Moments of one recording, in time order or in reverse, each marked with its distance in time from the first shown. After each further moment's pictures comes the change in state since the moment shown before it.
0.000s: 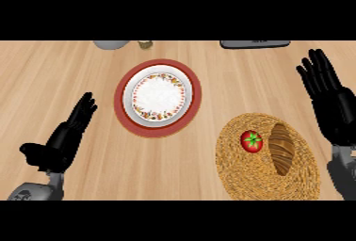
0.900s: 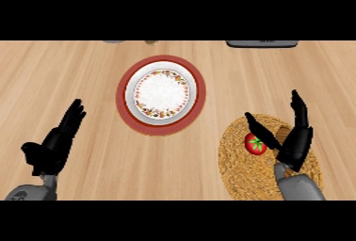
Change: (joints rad) left arm 0.015 0.004 0.065 0.128 -0.035 0.003 -0.043; right arm 0.100 0.275 0.106 0.245 0.558 -0.785 -0.043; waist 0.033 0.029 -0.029
